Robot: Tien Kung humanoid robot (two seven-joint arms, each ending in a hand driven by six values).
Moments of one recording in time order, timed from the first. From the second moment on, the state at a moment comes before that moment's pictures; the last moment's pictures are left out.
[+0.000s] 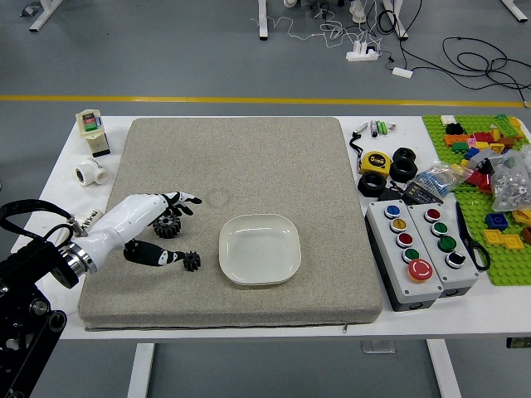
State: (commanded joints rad) left arm -0.16 0.20 -1.39 -1.48 2.27 -0.29 -0.27; right arm 0.10 -0.17 1.35 0.18 -1.07 -0.29 -0.23
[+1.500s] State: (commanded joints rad) left arm -0.17 0.17 -1.32 -1.37 2.27 -0.31 -0.21; right arm 0.10 -0.17 1.34 0.18 -1.07 -0.29 -0.23
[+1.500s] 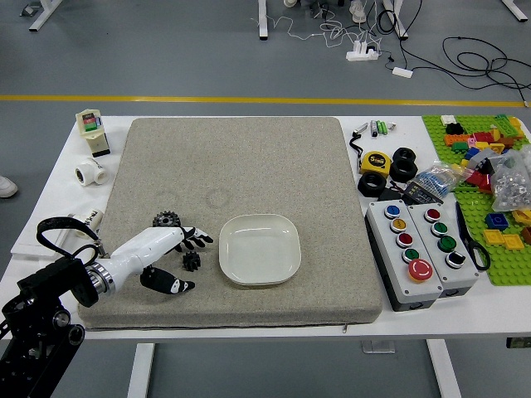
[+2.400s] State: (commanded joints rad) left arm -0.17 0.19 -1.31 -1.44 2.27 -0.23 -0.18; right arm 0.09 -0.17 1.34 0.18 -1.07 -0.29 -0.23
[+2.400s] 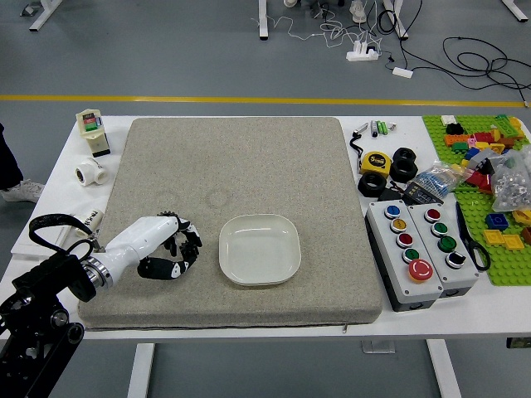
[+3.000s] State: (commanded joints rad) left arm -0.31 0.13 -1.01 -1.34 2.27 -0.06 -0.16; right arm 0.10 -0.17 1.32 0.18 -1.05 -0.29 -0.23
